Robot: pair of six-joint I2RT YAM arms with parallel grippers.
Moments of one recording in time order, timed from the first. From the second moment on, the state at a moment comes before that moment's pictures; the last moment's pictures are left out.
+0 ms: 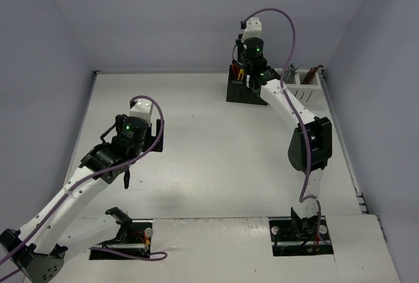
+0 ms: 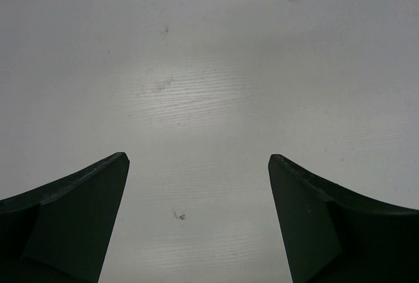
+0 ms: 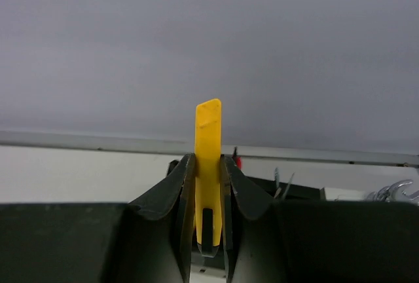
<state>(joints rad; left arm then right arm) -0.59 0.92 1.00 -0.72 -0.44 -0.25 0.40 2.00 1.83 0.04 0.37 -0.02</state>
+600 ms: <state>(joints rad) -0.59 0.91 1.00 -0.72 -0.47 -0.25 0.37 2.24 1.81 0.25 0.29 0.00</state>
